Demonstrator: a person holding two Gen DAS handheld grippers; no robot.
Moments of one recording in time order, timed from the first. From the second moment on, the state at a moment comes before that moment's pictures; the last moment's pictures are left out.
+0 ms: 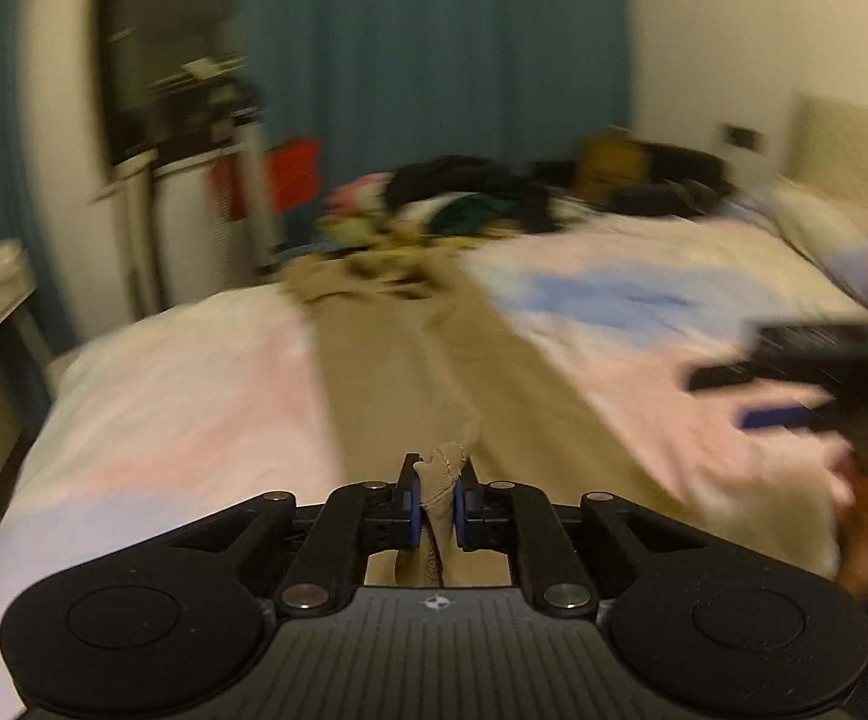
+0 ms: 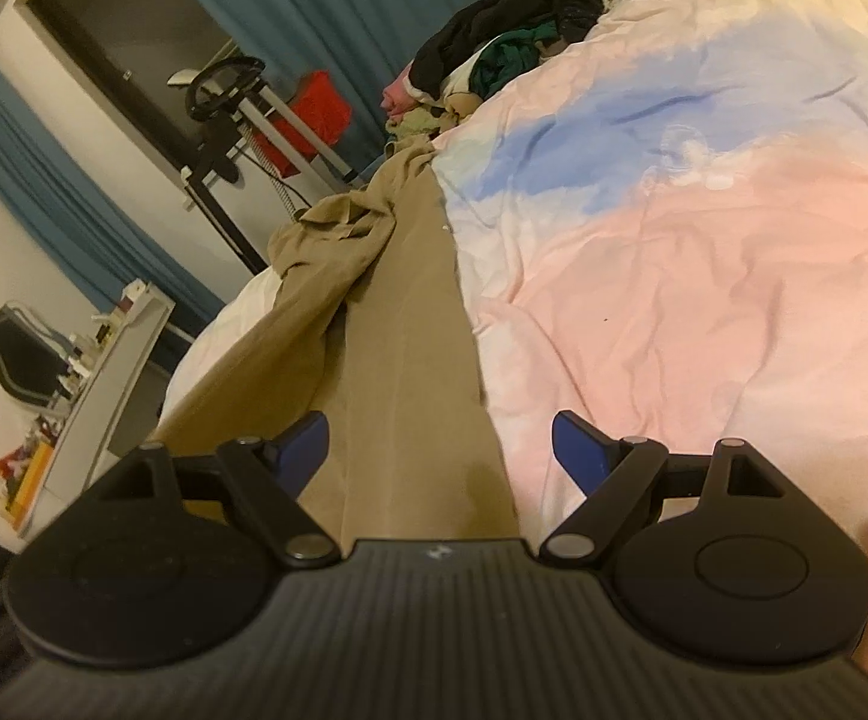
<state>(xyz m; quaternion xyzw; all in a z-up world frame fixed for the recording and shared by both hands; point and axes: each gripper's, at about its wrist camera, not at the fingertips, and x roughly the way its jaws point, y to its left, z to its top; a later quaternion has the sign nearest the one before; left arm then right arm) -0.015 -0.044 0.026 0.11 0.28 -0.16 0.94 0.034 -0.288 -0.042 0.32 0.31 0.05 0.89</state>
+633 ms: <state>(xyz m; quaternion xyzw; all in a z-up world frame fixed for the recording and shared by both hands) 0.034 0.011 -0.027 -0.15 0.44 -0.19 0.86 0.041 -0.304 -0.097 0.45 0.42 0.09 0.78</state>
